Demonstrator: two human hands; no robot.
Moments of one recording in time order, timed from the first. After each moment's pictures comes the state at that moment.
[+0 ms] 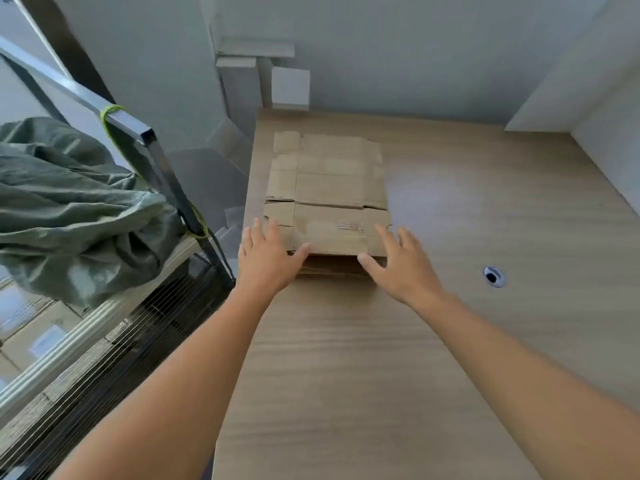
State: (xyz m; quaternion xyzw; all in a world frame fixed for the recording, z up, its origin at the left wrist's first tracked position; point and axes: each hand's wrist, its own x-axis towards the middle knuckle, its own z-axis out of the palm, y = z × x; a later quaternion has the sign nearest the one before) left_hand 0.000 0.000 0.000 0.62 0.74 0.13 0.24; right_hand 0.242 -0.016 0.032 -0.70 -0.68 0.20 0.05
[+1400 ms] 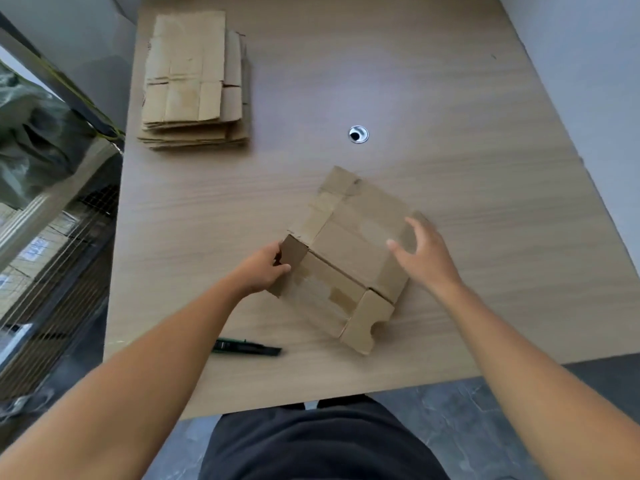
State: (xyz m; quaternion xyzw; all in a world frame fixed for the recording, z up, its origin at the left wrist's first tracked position) left_hand 0.263 -0.286 -0.027 0.58 0.60 0.04 0.54; right_hand 0.587 -0.319 0.016 -0.76 -0.55 0.32 0.15
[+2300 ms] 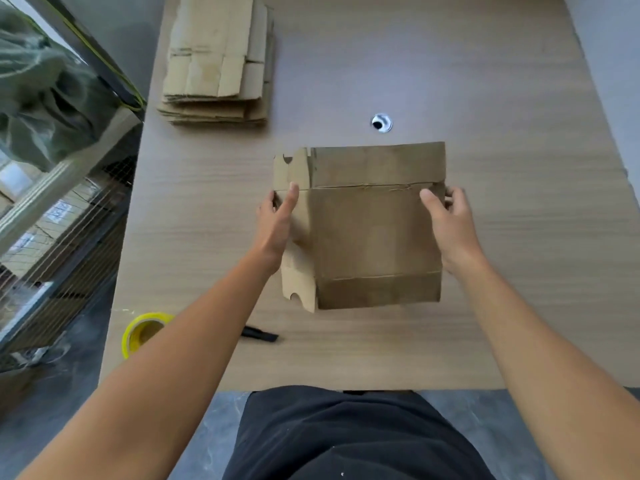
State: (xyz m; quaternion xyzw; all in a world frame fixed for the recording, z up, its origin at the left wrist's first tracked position) left_hand 0.313 -0.270 0.021 0.30 0.69 0.36 0.54; right_hand 0.602 -0.266 0.019 -0.71 -0.37 0.45 0.40
